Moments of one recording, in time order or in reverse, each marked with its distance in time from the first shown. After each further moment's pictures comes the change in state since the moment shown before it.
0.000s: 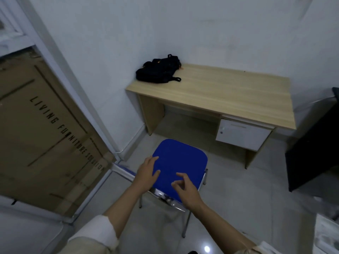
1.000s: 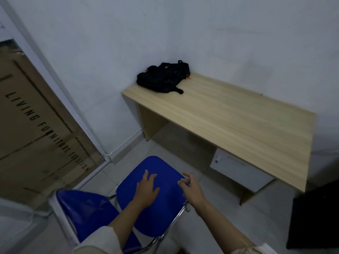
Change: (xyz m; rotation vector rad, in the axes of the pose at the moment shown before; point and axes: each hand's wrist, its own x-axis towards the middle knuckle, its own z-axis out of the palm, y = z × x) left_hand 0.176 0.101 0.106 -0.032 -0.028 -0.412; right_hand 0.207 -0.022 -0.207 -0.006 -0.082 0.104
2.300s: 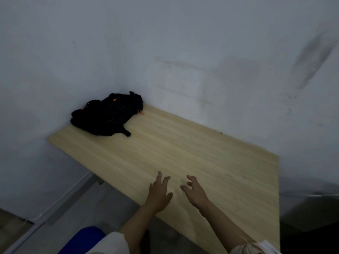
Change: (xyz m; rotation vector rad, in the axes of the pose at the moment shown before) left_hand 0.314 0.313 0.050 0.174 -0.057 0.306; right_hand 0.264 -0.110 -0.289 -0.154 0.154 -0.023
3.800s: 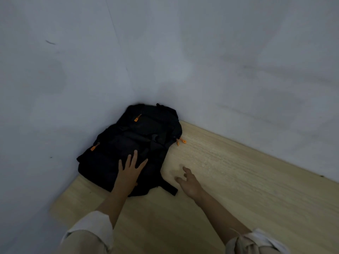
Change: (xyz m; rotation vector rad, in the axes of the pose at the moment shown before) left_hand 0.347 -0.356 -0.257 0.641 -0.066 -0.070; right_hand 0.387 -0.243 0.207 0.072 -0.184 0.151
